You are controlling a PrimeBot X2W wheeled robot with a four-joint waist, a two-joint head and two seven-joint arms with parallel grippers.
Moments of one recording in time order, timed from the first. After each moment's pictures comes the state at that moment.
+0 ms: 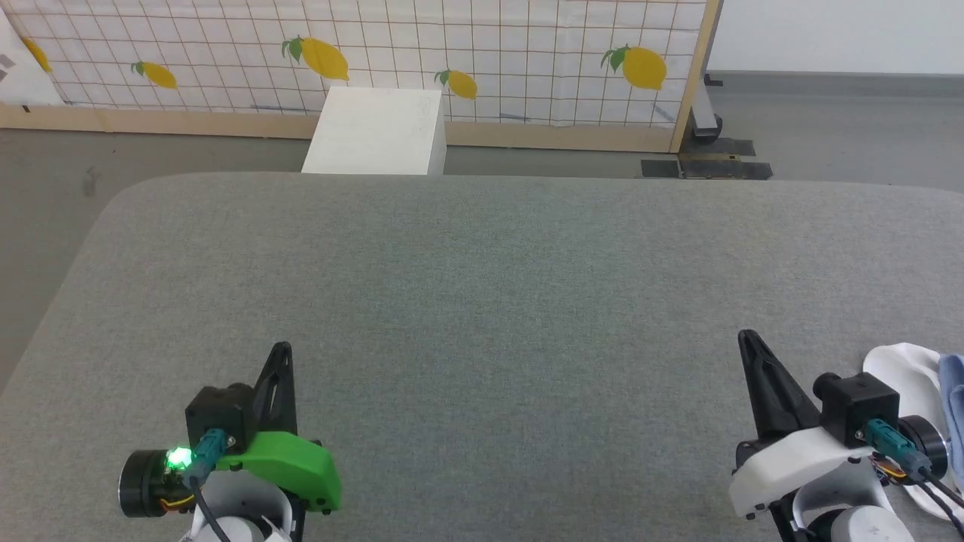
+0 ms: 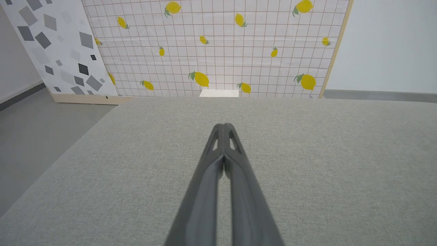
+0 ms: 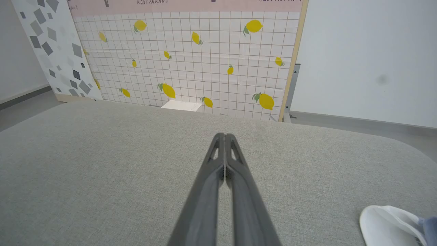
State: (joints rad) left arm -0.02 0.06 -0.01 0.05 -0.06 0.01 -0.05; right arm 0.00 -0.05 0.00 0.05 0.05 0.13 -0.05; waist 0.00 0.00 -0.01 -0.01
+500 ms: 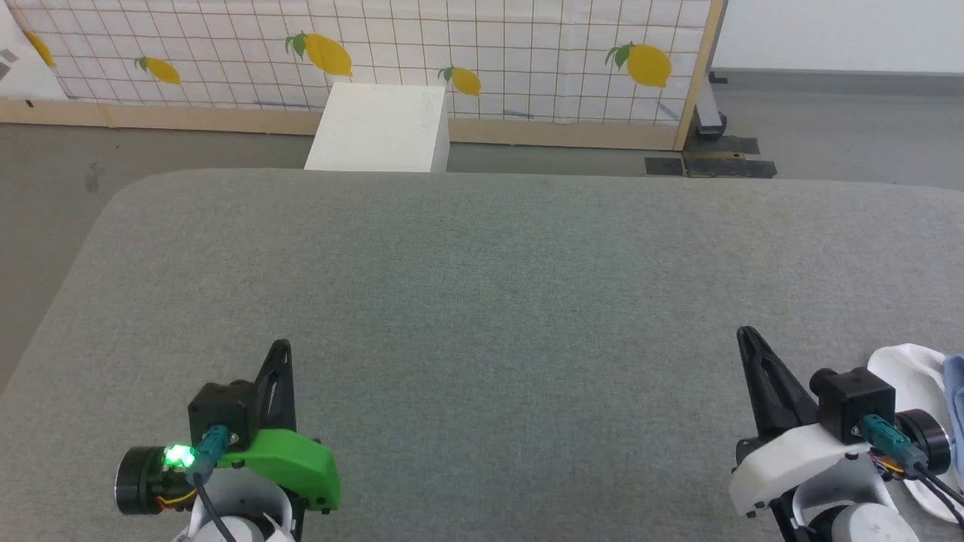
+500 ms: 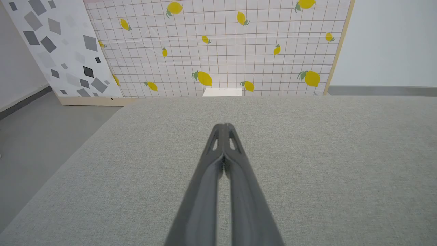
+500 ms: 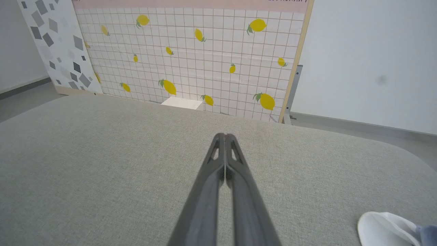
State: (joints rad) left arm -0.01 0.06 -0.01 0.02 -0.02 0.01 -0.02; right arm 0.00 -0.05 0.00 0.02 0.02 0.13 -0.02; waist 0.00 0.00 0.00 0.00
